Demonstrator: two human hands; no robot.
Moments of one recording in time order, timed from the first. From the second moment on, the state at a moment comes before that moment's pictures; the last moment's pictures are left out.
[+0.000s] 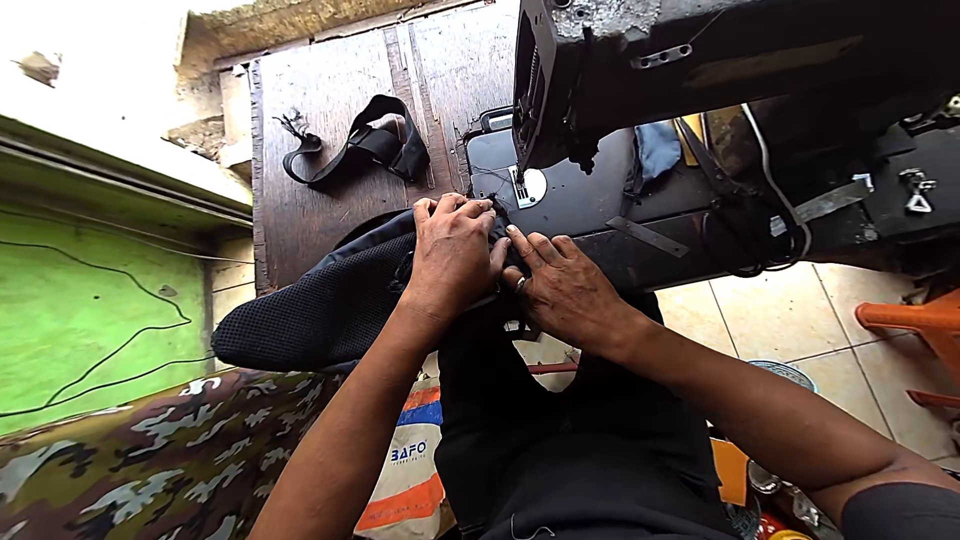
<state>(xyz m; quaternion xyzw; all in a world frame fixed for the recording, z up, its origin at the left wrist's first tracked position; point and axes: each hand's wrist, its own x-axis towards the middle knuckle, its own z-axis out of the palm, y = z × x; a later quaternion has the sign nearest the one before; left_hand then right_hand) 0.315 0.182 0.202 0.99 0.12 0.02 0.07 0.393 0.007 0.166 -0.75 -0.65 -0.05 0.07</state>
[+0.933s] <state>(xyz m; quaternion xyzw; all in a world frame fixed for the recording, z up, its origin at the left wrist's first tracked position) 0.341 0.178 0.198 0.99 0.07 0.03 0.07 0.411 -0.001 0.159 -0.78 -0.62 -0.07 0.10</state>
